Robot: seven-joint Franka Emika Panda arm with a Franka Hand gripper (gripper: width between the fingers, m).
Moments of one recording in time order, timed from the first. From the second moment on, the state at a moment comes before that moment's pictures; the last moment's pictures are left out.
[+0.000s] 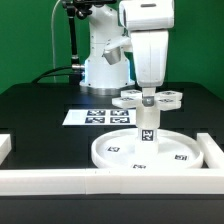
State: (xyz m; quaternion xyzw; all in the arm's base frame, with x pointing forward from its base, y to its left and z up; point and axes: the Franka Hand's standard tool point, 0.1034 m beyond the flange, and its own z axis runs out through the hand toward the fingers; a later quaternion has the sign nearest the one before) arm 0.555 0.036 0.107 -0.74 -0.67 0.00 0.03
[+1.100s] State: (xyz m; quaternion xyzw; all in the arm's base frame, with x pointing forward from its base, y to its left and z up) arm 0.553 0.037 0.103 -0.77 -0.63 0.00 0.04
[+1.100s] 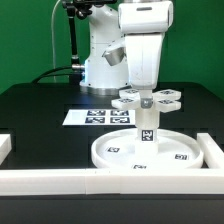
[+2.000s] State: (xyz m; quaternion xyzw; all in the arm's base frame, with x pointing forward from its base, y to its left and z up) arm 0.552 0.037 0.102 -0.87 -0.49 0.00 0.04
